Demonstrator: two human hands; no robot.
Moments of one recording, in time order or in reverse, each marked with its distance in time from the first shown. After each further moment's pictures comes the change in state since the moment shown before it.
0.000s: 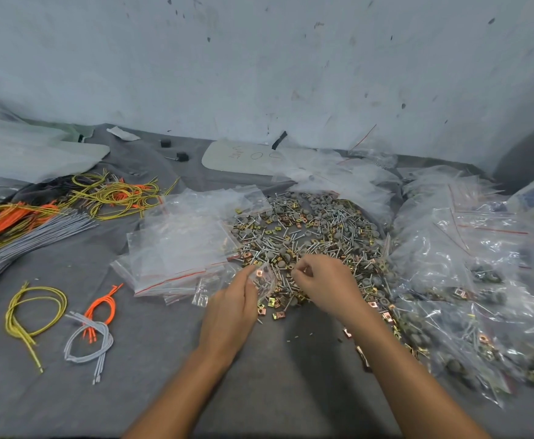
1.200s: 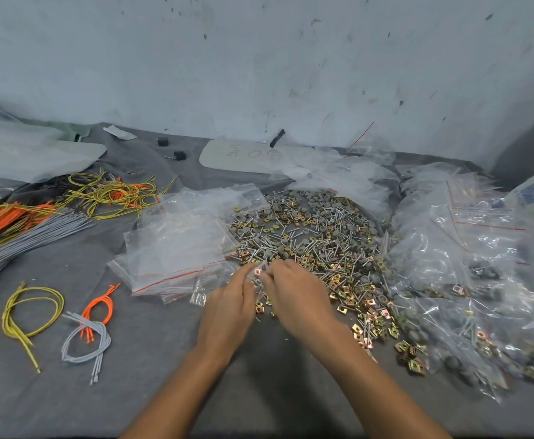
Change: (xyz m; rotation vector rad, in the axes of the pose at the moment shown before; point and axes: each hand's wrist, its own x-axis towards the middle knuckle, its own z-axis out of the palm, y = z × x) left_hand 0.001 0.004 -0.002 0.017 -0.012 -0.002; right_hand -0.030 -0.052 0.018 -0.082 0.035 -0.141
